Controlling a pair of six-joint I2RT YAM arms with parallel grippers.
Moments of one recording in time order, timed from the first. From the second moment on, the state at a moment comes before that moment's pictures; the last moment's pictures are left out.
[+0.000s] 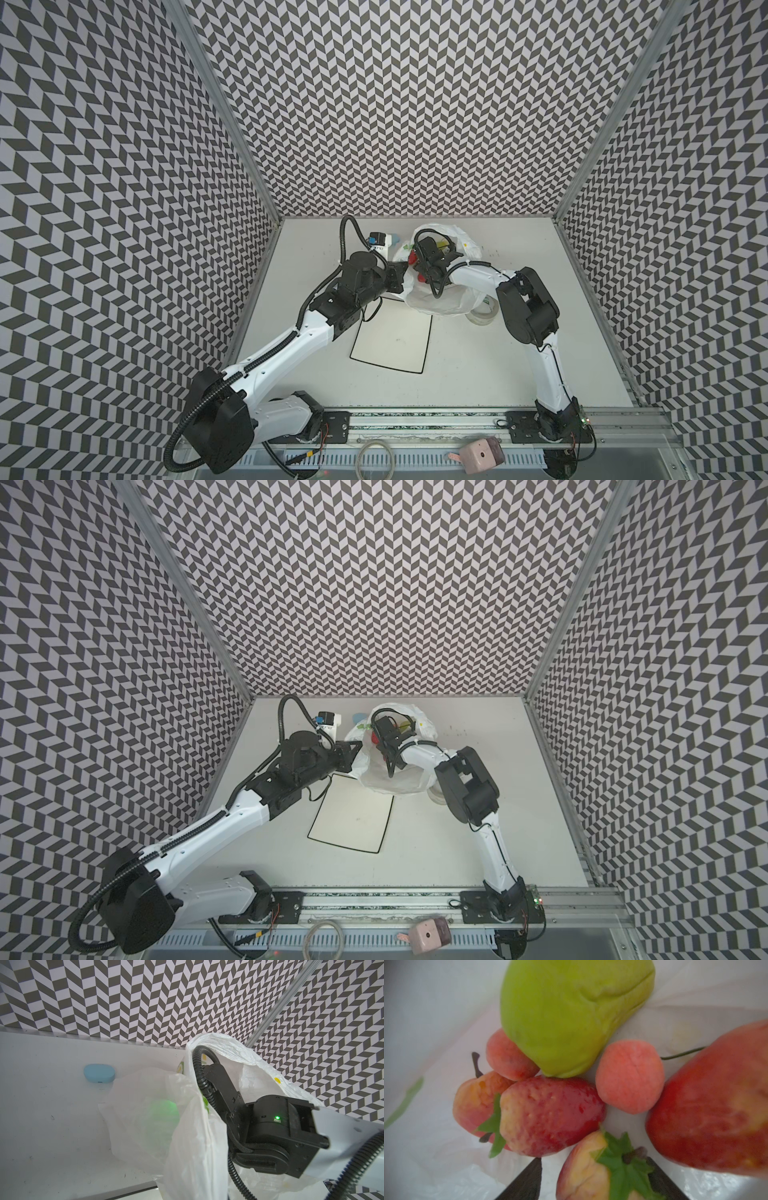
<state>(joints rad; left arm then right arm) -0.63 1.22 0.92 -0.02 0.07 -0.49 0.62 2.21 1.65 -0.47 0.30 1.31</state>
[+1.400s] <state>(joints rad) -0.63 1.22 0.89 0.02 0.02 -0.49 0.77 1.32 1.02 -0.17 0.08 0.48</state>
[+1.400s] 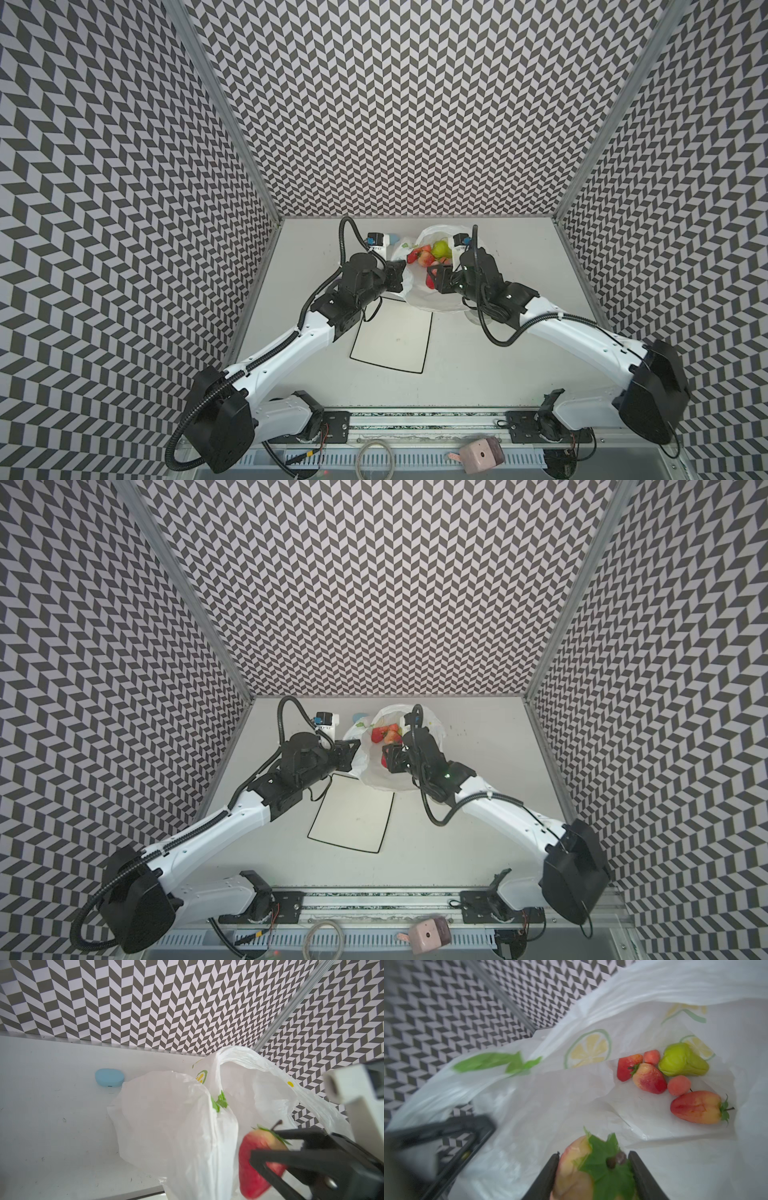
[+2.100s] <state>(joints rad) -0.60 1.22 0.88 0.03 0.04 -0.48 1.06 1.42 0.82 -0.15 -0.13 -0.05</state>
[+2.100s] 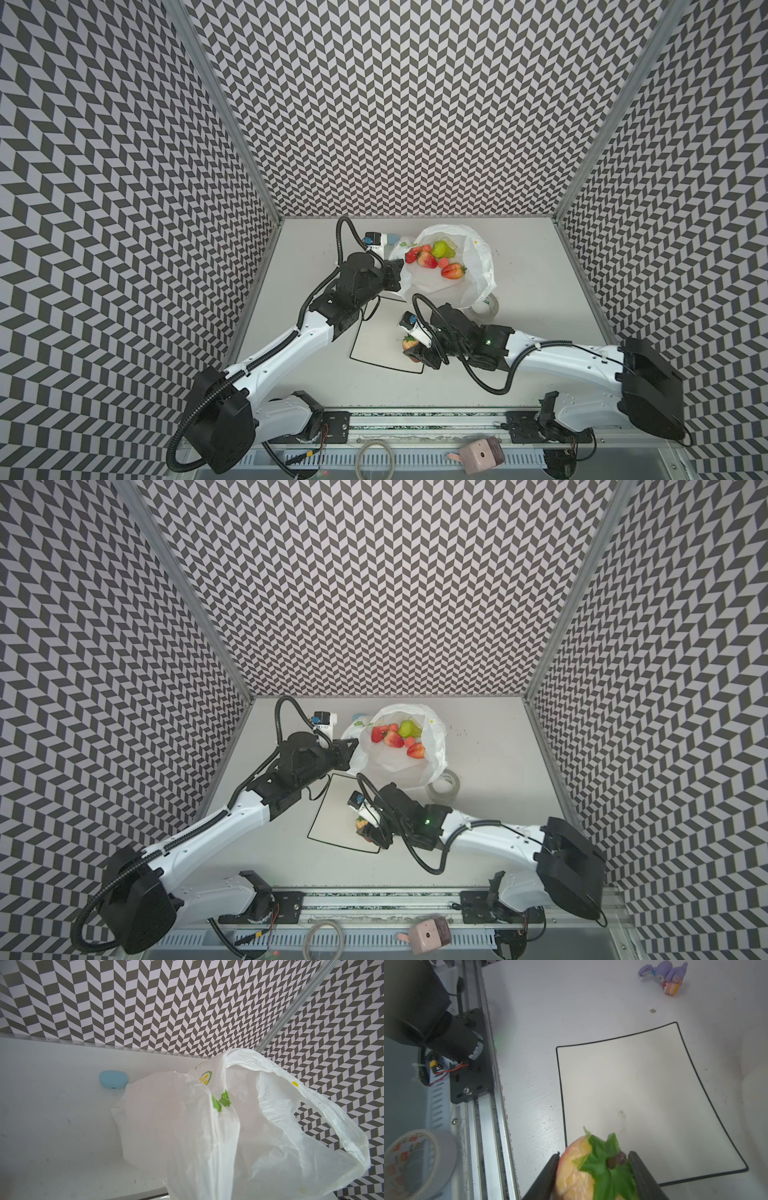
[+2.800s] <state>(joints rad) -0.60 1.22 0.88 0.03 0.04 -0.47 1.06 1.67 0.92 -0.16 -0.10 -0.01</state>
